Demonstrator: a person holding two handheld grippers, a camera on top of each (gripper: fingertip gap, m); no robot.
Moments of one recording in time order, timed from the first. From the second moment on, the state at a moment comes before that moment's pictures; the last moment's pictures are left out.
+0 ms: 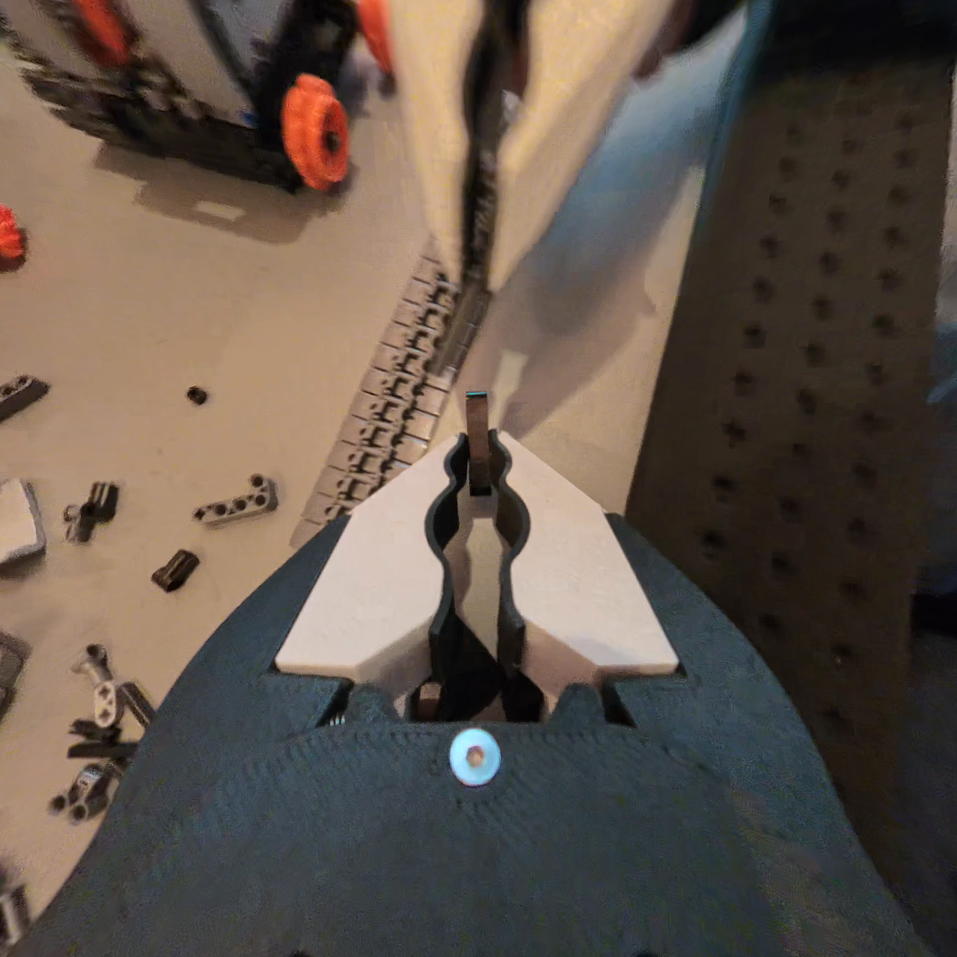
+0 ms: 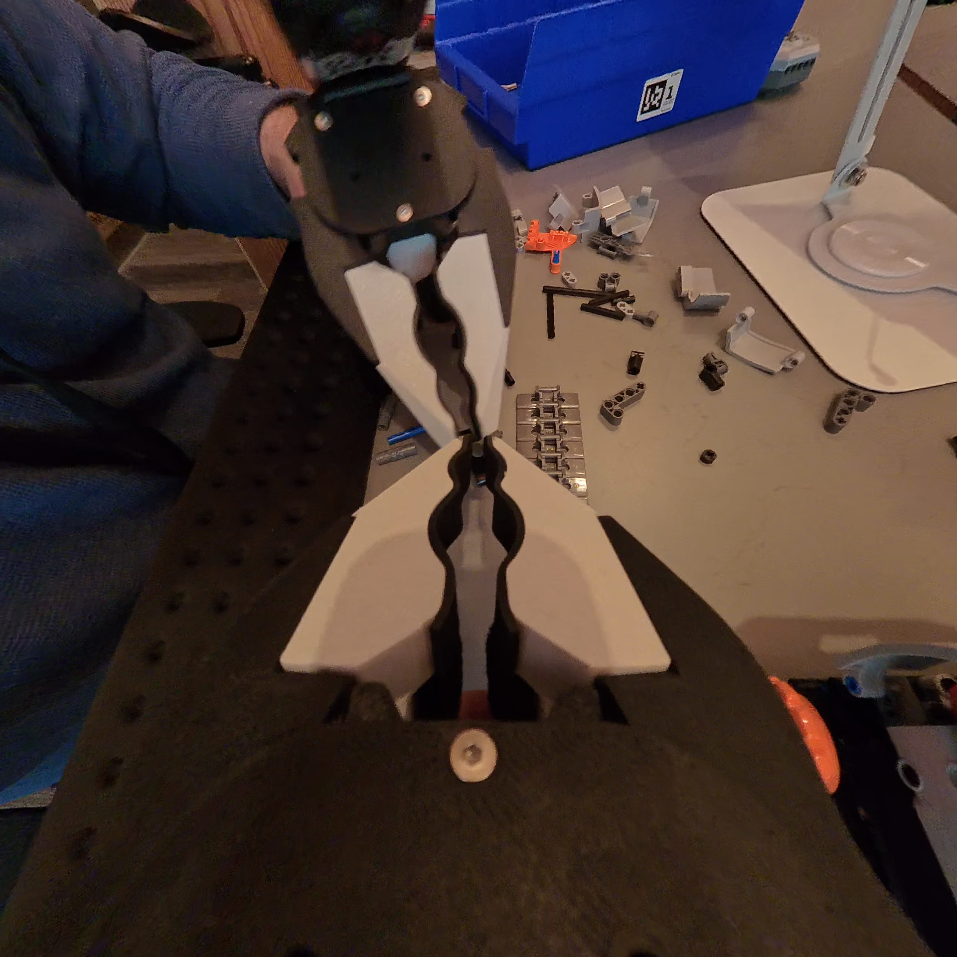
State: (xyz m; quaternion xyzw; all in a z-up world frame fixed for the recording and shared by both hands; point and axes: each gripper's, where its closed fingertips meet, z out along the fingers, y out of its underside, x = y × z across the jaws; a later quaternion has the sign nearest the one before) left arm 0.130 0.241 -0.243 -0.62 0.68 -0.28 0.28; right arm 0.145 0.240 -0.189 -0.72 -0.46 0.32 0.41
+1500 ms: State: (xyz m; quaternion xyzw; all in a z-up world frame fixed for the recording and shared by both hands) left arm 0.140 0.268 -0.179 -0.66 0.48 -0.50 0.31; right arm 0.147 0.269 -0.162 -0.72 -0.43 0.17 0.51
